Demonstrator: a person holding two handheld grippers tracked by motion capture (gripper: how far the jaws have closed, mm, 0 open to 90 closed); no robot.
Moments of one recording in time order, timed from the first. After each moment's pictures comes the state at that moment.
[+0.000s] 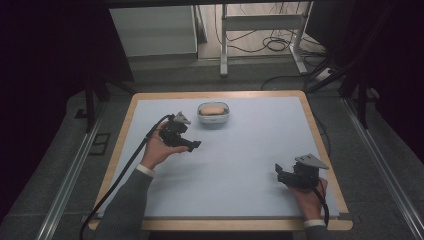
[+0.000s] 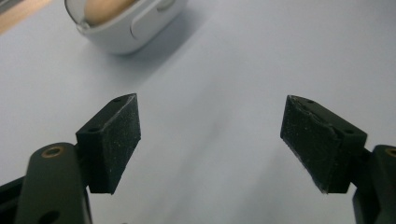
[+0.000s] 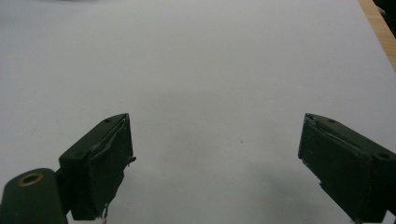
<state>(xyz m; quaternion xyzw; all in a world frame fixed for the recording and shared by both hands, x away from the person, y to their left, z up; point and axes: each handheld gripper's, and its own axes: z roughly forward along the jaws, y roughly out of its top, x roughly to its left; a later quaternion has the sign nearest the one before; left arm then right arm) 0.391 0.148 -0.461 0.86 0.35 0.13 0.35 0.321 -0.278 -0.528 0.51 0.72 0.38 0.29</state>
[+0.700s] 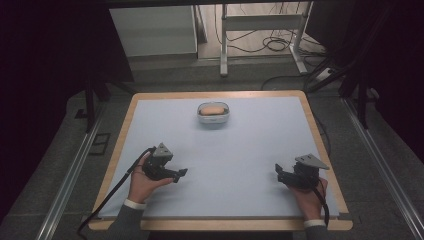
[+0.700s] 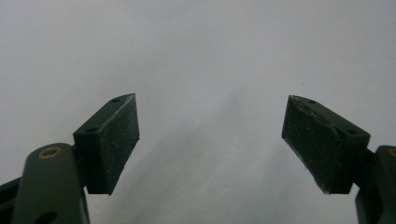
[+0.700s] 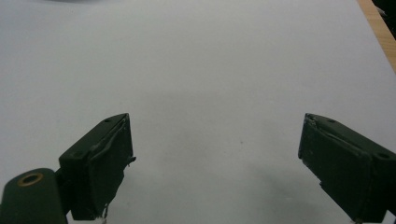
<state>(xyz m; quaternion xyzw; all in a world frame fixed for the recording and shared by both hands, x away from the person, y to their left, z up) 0.318 0.183 -0.515 0.84 0.39 0.13 0.35 0.321 -0.278 -0.528 0.50 0.72 0.38 0.29</state>
